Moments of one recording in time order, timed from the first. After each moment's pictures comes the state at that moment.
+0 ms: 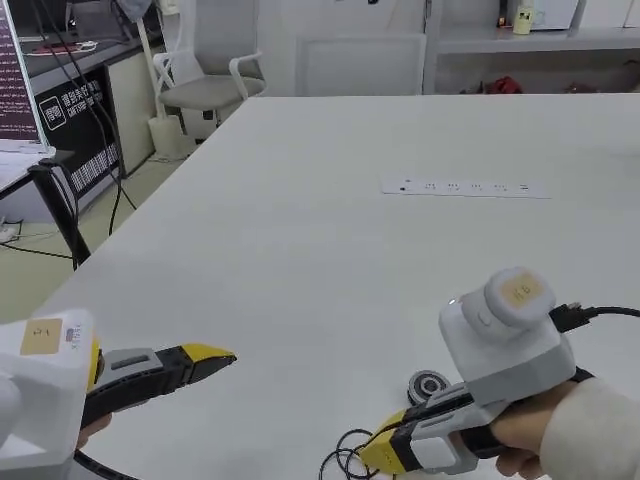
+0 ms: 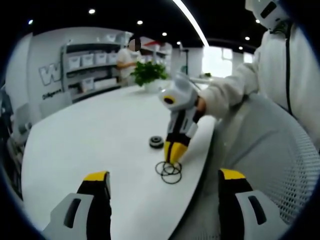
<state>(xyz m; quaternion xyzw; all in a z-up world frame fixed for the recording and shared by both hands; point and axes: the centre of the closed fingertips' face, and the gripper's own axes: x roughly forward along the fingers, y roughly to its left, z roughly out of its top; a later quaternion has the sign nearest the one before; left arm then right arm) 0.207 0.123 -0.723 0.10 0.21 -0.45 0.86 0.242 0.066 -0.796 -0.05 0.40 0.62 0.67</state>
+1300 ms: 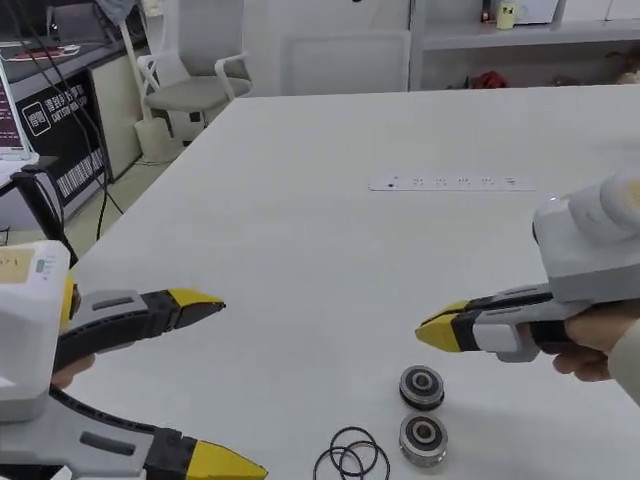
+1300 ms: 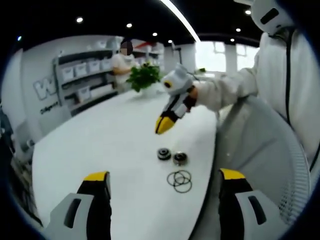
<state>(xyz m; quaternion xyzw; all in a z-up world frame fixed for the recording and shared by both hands) 0.231 0.123 -0.680 0.15 0.19 -0.46 0.85 0.329 0.012 -0.727 -0.01 0.30 0.55 0.78</state>
